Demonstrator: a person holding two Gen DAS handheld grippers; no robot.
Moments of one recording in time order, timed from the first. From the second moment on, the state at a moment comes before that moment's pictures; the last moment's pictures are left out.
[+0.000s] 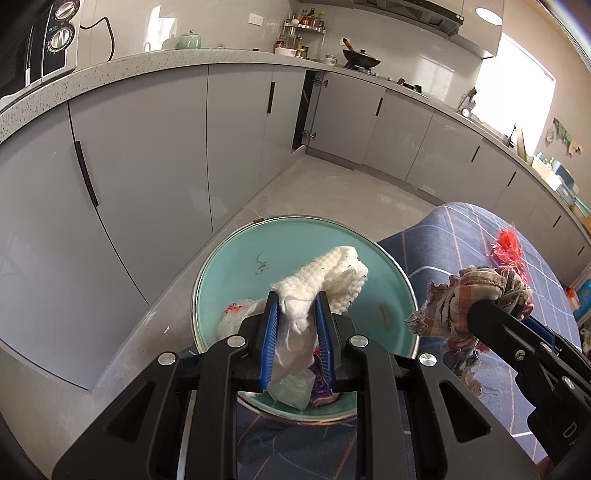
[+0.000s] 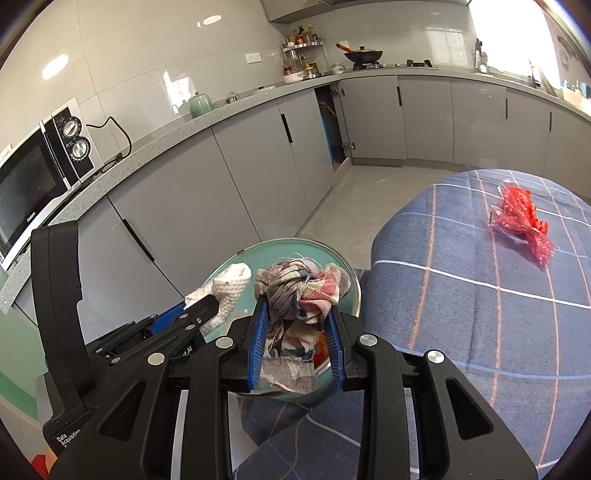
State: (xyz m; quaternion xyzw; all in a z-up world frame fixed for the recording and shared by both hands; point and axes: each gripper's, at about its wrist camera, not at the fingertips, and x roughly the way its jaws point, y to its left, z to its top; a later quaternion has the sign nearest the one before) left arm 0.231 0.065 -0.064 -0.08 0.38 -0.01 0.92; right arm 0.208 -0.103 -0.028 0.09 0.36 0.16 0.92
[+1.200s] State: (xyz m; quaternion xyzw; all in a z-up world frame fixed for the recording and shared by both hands) left arm 0.285 0.071 -0.103 -0.09 0.43 0.01 0.90; right arm 0.288 -0.083 -0.074 0.09 0.42 0.15 0.89
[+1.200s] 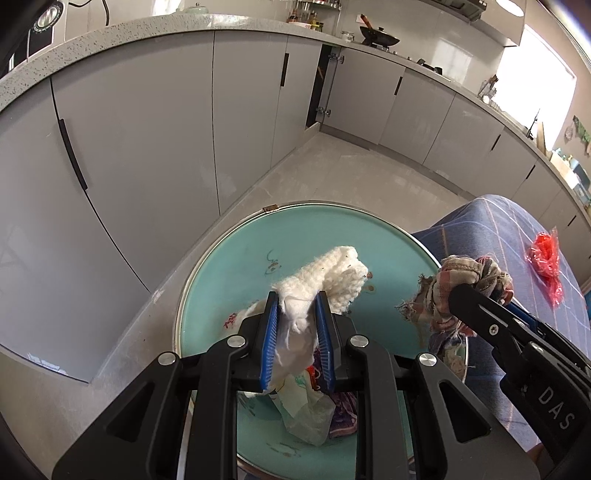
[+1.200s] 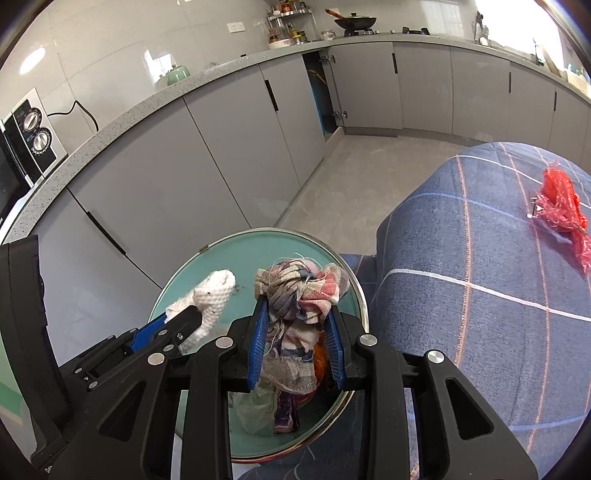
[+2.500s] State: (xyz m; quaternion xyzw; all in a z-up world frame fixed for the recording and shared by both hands) left arm 0.277 0.050 -0.110 -0.04 0.45 0.06 0.89; right arm 0.258 -0.127 -0.058 0.15 0.40 0.13 0.90
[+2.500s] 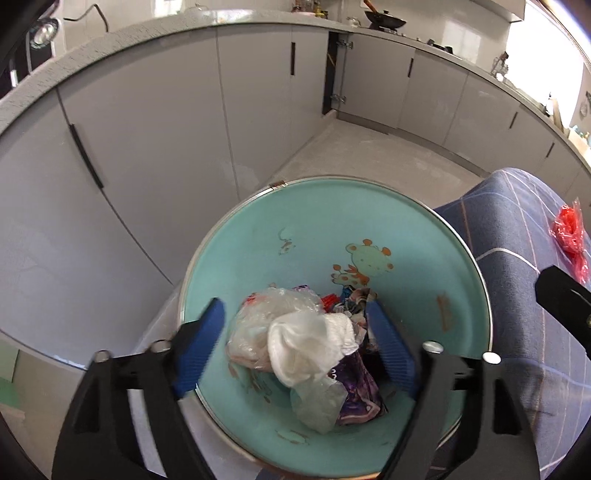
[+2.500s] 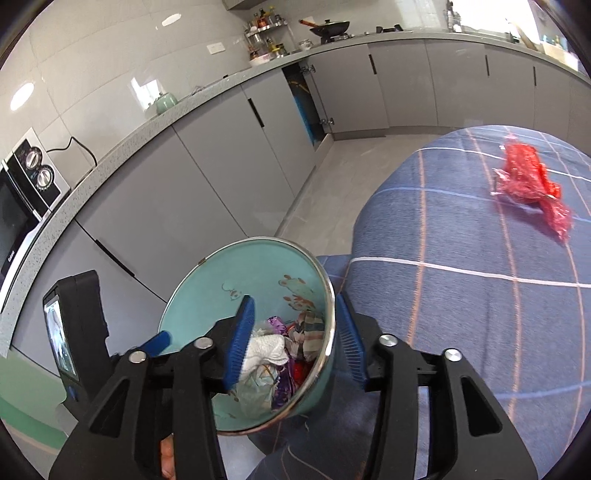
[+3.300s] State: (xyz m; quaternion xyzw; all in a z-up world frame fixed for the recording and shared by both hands) left arm 0.237 -0.060 -0.075 0.02 0.42 -0.02 0.90; right arm 0.206 -0.260 -0.050 0.19 0.36 0.03 0.91
